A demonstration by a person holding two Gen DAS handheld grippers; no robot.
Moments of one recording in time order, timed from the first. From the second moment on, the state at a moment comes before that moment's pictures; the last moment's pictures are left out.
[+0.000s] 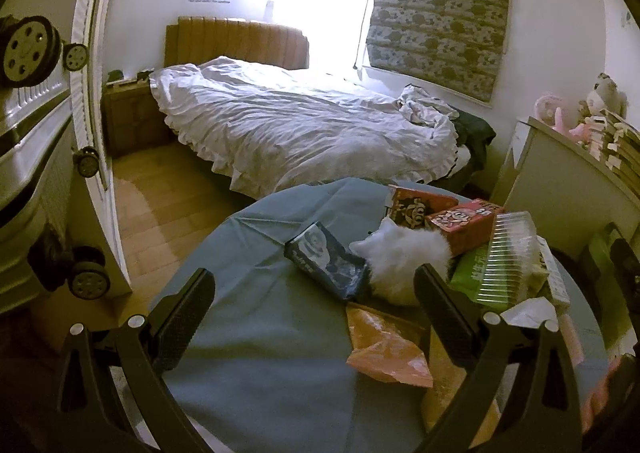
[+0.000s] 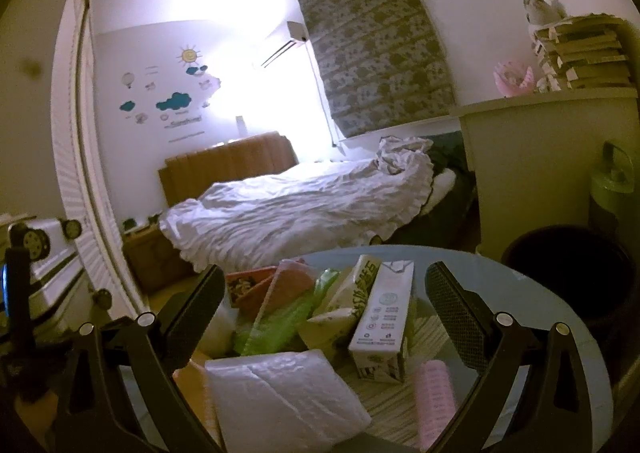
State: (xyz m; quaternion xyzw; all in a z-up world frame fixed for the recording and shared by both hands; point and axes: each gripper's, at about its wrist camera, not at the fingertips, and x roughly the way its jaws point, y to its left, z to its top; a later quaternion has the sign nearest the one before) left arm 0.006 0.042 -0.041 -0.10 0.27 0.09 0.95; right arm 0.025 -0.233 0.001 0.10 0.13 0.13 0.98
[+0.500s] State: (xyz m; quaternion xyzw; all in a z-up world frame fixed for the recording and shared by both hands) left arm 0.006 0.037 -0.039 -0.10 0.27 0.09 0.95; right arm 0.027 -0.234 -0.001 0.11 0.14 0.13 0.98
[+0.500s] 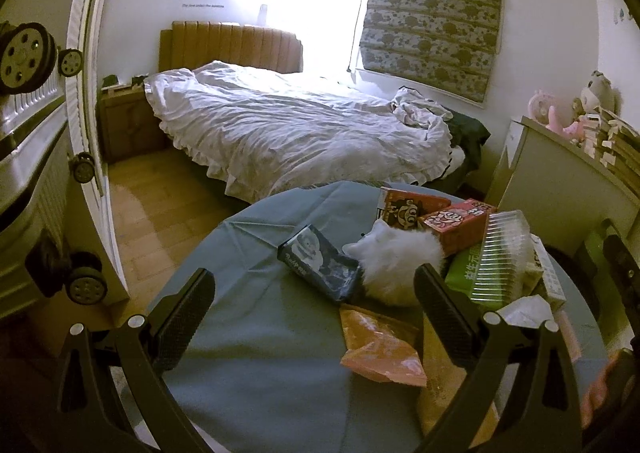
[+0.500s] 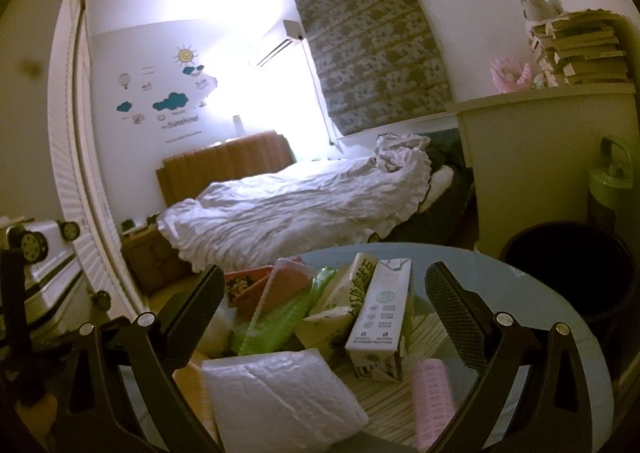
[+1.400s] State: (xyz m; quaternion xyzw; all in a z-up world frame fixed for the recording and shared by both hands) left arm 0.006 0.038 -0.039 -0.10 0.27 0.09 0.95; right arm 0.028 -0.237 -0.001 0.11 0.14 0.13 0.98
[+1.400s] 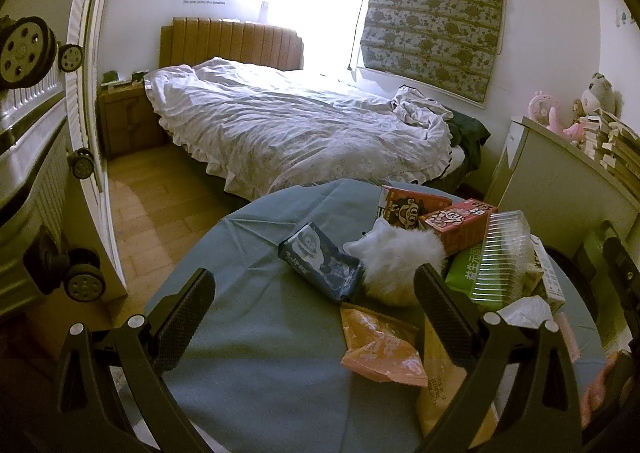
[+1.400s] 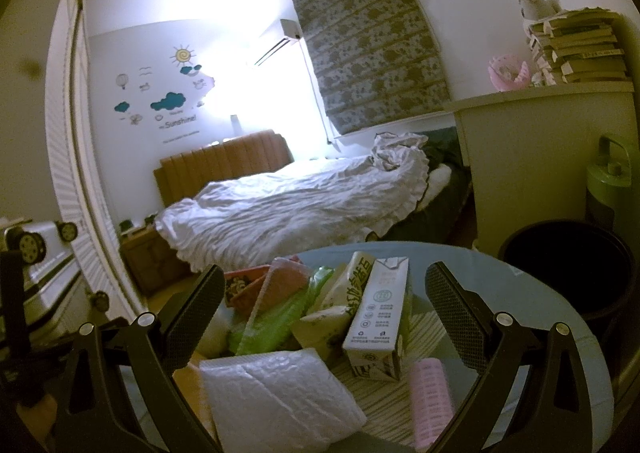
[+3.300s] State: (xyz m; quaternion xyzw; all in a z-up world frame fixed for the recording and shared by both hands) left arm 0.080 0.095 -0.049 -0.22 0.38 -0.10 0.89; right arm 0.204 -0.070 0.080 -0.22 0.38 0.45 0.78
